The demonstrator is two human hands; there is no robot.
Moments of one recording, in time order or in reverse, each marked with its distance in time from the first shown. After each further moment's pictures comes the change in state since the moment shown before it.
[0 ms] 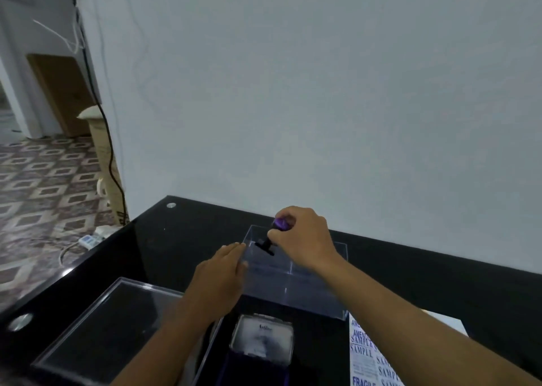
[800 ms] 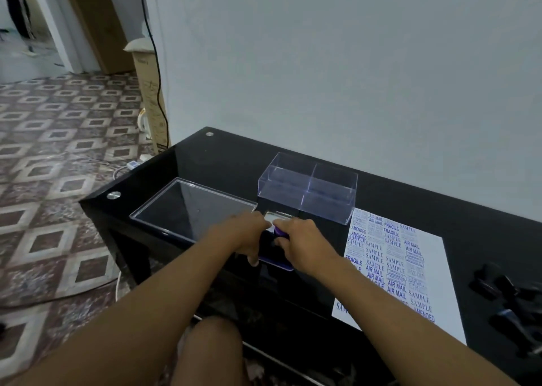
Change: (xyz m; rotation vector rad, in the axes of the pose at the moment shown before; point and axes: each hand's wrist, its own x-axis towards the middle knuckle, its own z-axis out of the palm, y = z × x) left_hand -0.106 0.030 -0.011 0.440 -0.586 0.005; right_hand -0.166 0.018 0.042 -0.351 -0.369 -0.232
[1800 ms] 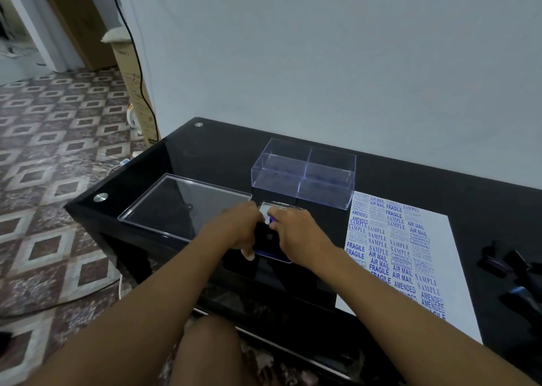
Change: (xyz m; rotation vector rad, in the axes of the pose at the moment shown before) left_hand 0.008 -0.001 0.005 -0.025 0.023 -0.037; right_hand 0.014 0.015 0.018 -0.004 0.051 -0.050
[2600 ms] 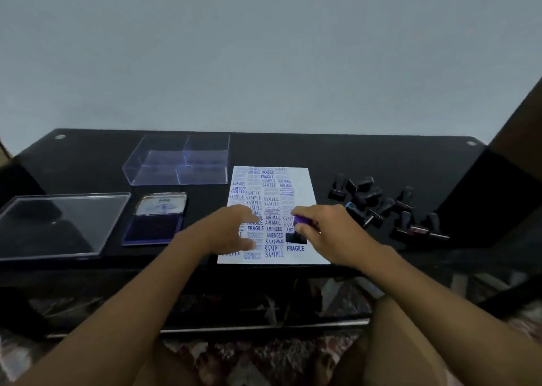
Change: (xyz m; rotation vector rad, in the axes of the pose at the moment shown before) left_hand -0.013 0.174 0.031 -0.135 -0.005 0.464; right_hand -0.240 0.088 -0.115 -0.003 0.196 0.319
